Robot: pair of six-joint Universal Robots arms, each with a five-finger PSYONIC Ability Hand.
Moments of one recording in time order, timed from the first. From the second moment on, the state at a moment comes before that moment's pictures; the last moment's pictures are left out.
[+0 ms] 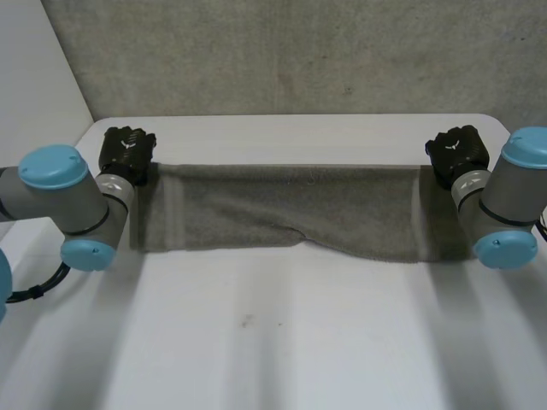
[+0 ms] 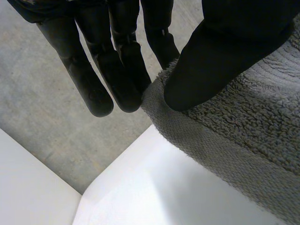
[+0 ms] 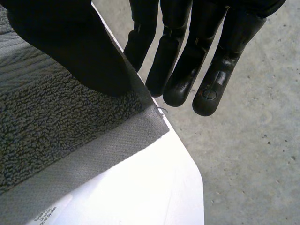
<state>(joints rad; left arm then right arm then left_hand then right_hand) 4.49 -2.44 -1.11 3.57 -1.51 3.60 1.76 -0.74 1.09 -0.27 1.52 2.43 1.17 1.21 1.21 1.22 1.02 0.98 1.19 1.19 1.20 1.00</state>
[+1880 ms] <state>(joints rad) 4.20 -1.95 -1.57 3.44 -1.55 3.24 1.81 -1.14 1.66 -0.32 1.35 2.65 0.18 0.17 0.17 0.17 0.03 0.92 1.17 1.18 1.19 0.98</state>
